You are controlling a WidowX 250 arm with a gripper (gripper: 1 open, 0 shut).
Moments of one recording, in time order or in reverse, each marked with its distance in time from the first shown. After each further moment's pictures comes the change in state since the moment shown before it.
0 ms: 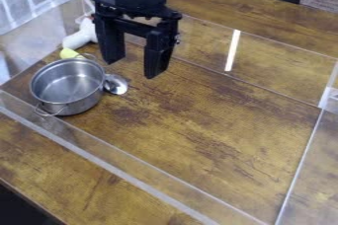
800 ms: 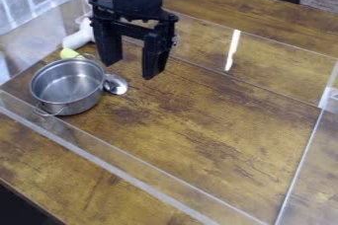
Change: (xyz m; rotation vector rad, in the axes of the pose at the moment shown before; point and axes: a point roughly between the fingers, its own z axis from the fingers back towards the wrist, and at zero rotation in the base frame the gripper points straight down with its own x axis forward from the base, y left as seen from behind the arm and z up) arm 0.006 0.006 -0.009 -0.008 0.002 0.024
